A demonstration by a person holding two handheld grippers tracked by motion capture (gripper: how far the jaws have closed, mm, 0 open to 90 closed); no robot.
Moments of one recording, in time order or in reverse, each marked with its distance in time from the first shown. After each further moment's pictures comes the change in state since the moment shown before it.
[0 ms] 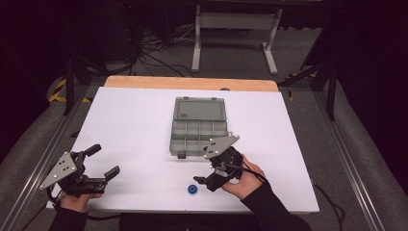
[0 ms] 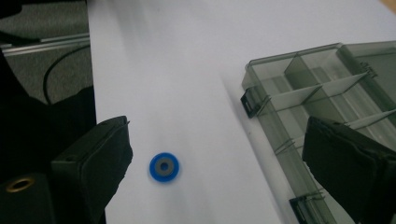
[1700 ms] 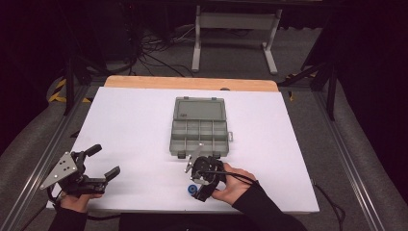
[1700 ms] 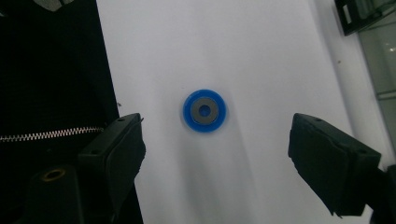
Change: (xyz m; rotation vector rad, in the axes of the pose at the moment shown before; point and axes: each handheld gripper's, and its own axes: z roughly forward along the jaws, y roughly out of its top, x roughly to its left) left arm -0.001 0.000 0.001 0.003 -0.004 -0.001; right arm 0.014 -0.001 0.059 0.402 0.137 0.019
